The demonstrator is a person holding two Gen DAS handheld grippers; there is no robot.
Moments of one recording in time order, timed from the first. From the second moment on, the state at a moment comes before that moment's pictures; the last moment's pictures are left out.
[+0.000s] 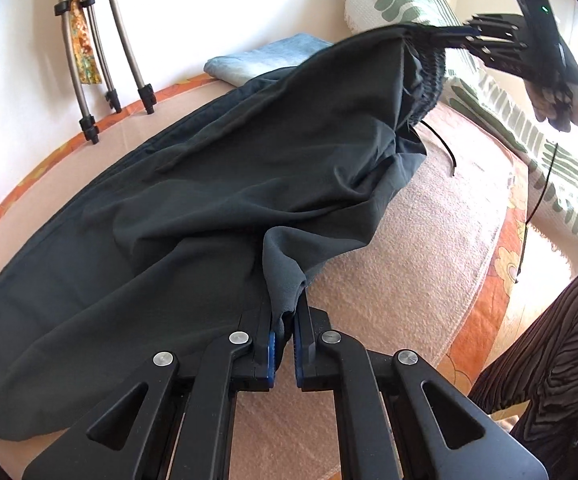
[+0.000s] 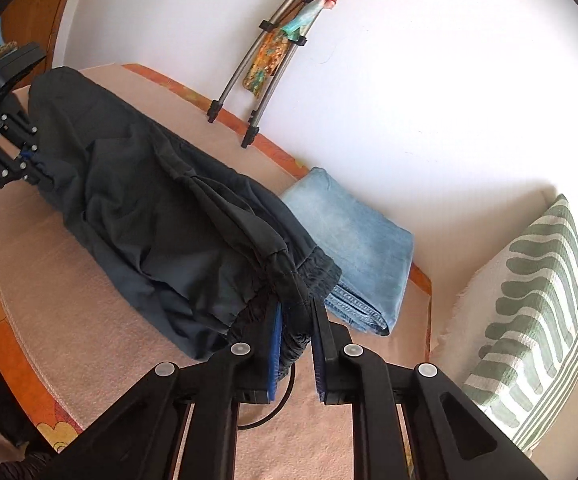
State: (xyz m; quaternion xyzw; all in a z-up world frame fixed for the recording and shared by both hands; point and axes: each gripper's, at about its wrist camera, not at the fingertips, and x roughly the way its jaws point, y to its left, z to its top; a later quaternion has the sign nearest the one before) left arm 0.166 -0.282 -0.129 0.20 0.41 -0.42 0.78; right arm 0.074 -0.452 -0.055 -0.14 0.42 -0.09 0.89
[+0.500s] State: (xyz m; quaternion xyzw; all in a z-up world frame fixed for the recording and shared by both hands) left arm 0.150 -0.257 -0.124 0.19 0.45 -0.45 0.75; right arm 0.179 -0.550 -0.132 0.04 0.48 -0.12 0.87
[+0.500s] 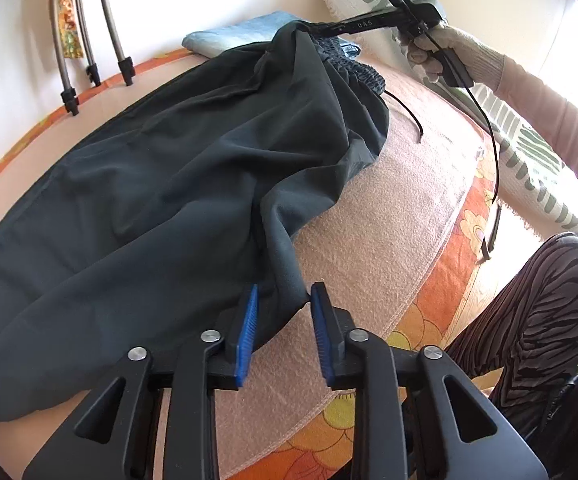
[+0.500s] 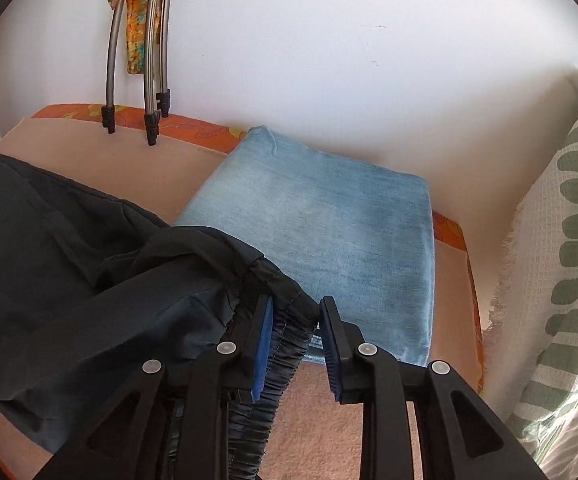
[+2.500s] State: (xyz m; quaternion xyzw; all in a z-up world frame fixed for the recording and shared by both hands) left arm 0.385 -0.259 -0.182 0.22 0.47 -0.37 0.77; right arm 0.142 -0.545 -0.204 0.27 0.48 0.00 0.83
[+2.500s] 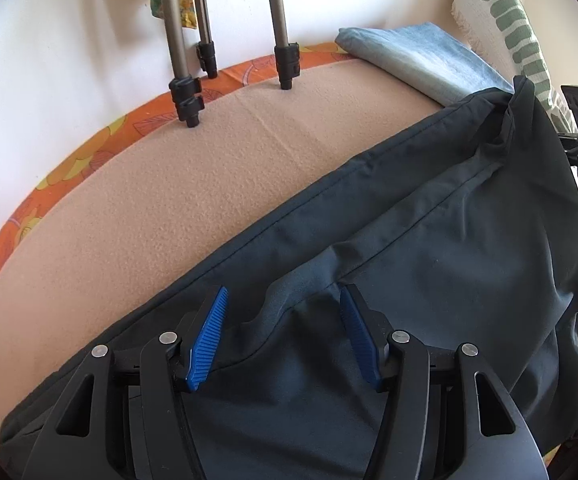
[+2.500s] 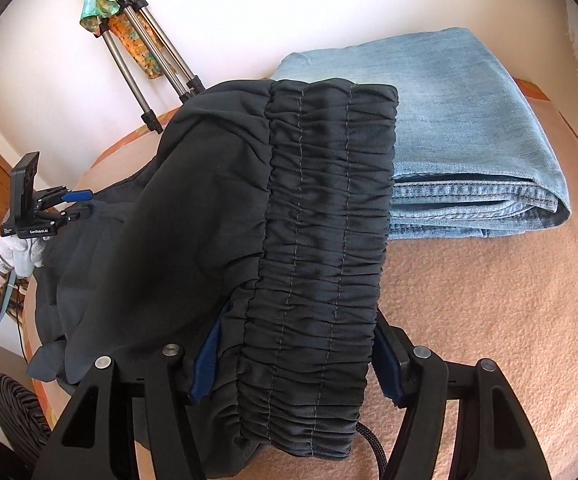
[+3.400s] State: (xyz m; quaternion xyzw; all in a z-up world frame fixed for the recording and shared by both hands) left arm 0.386 -0.227 -0.135 0.24 0.37 -0.28 0.86; right arm 0.146 -0.534 -0.197 0.25 0.49 -0.02 0.84
